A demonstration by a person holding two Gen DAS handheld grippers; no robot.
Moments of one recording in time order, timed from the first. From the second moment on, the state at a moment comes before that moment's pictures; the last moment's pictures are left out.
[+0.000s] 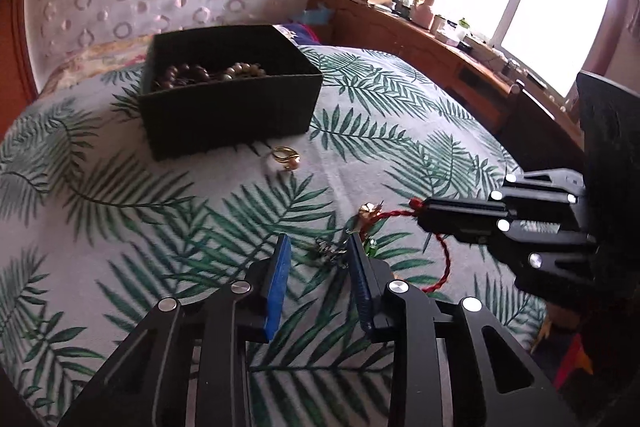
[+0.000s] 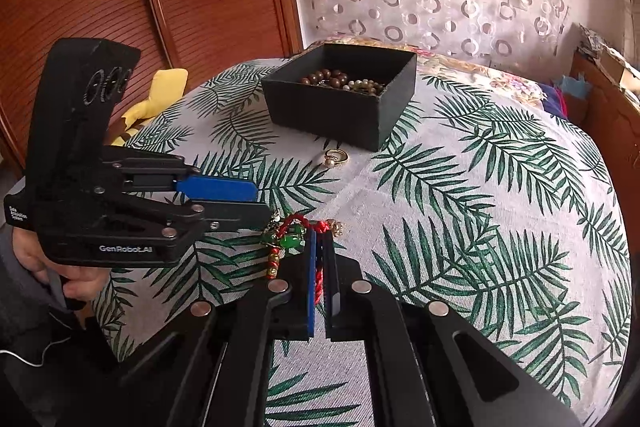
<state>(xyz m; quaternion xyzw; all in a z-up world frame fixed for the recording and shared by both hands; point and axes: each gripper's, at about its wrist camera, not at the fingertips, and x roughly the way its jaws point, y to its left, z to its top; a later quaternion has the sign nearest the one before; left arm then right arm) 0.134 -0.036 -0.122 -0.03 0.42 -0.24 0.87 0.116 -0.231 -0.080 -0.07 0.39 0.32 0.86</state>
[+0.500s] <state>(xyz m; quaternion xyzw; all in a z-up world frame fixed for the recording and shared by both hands) 0.118 -0.048 -0.100 0.00 0.39 -0.23 0.89 0.117 -0.232 -0.088 -0.07 0.40 0.31 0.86</state>
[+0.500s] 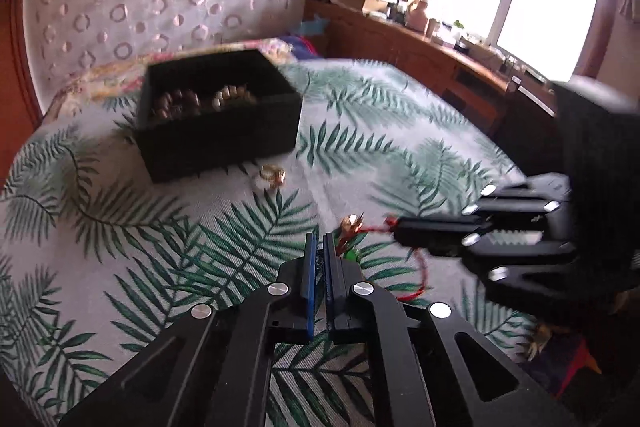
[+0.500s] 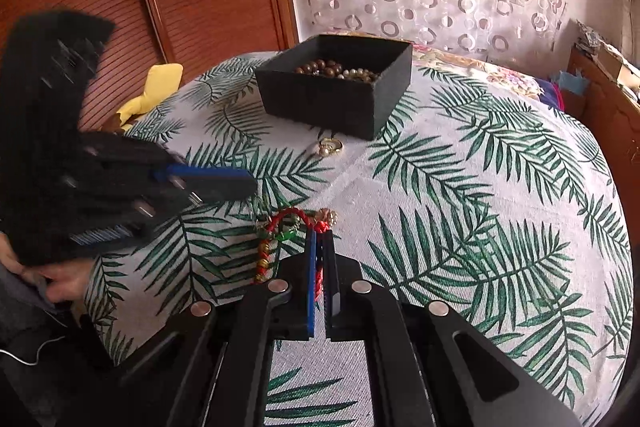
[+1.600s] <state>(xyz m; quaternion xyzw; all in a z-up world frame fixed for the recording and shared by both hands) 0.121 -0.015 0.003 -0.02 0.28 -0.22 0.93 0.130 -0.225 -0.047 -0.07 0.35 0.33 0.87</state>
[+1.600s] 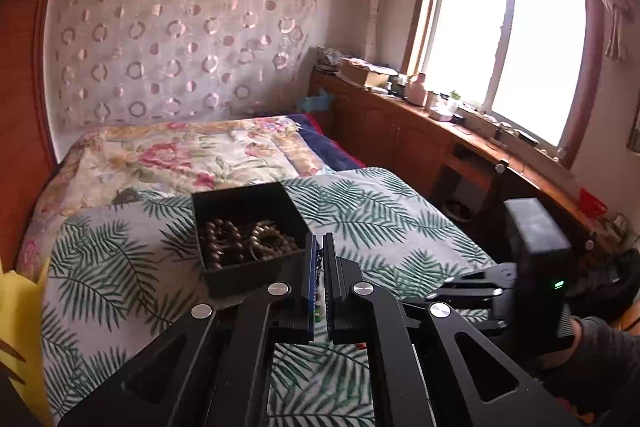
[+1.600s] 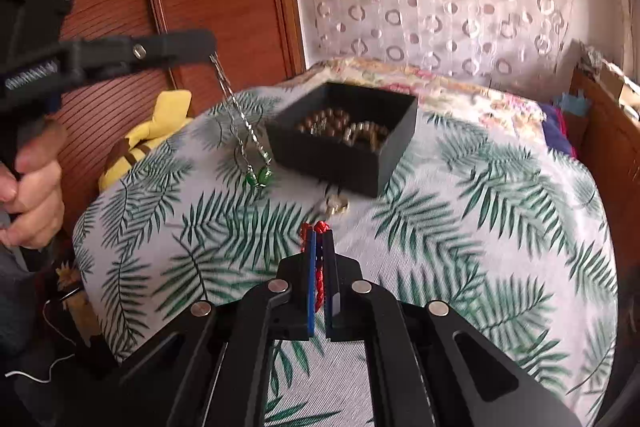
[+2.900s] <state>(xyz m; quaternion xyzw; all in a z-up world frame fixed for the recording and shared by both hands) 0.245 0.000 -0.017 0.01 0.31 -0.12 0.94 0.268 -0.174 -0.024 -0.08 0.34 0.29 0.89</state>
